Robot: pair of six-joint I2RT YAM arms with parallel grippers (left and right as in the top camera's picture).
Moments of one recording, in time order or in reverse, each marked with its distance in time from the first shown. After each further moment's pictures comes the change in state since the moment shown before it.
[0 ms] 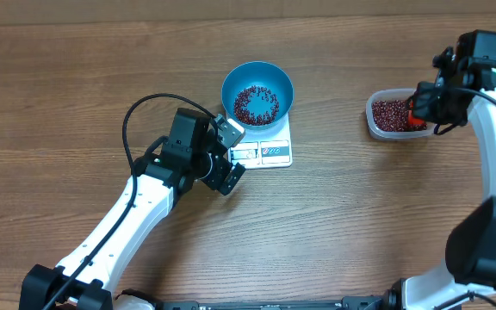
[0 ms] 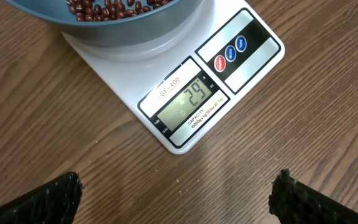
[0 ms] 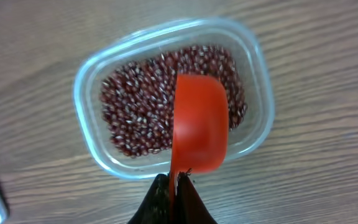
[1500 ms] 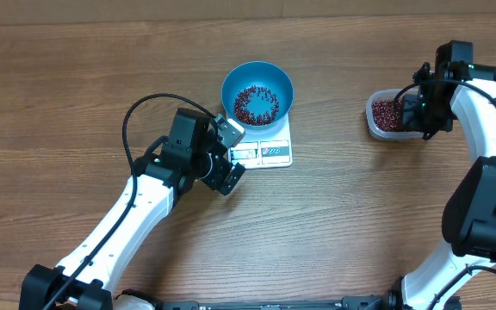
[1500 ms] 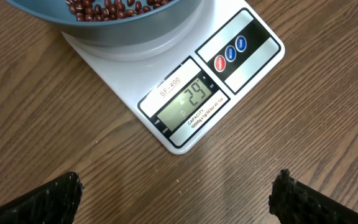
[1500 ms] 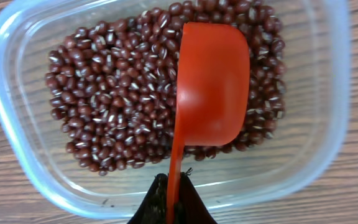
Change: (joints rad) left arm 0.000 0.000 0.000 0.000 0.000 0.000; right arm 0.010 0.162 0.000 0.001 -0.006 -0.075
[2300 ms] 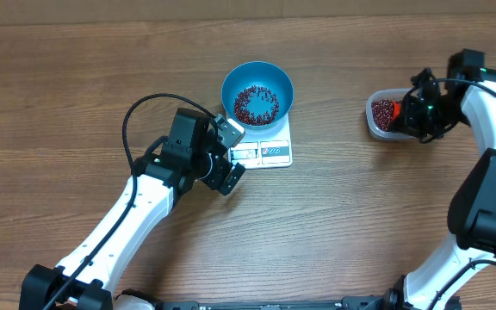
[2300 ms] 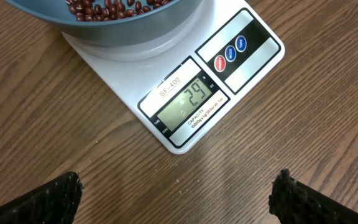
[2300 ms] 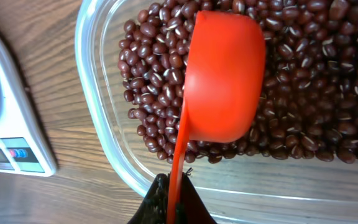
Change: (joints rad) left arm 0.000 0.000 0.000 0.000 0.000 0.000; right arm -0.084 0.045 0.000 -0.044 -0.370 -0.049
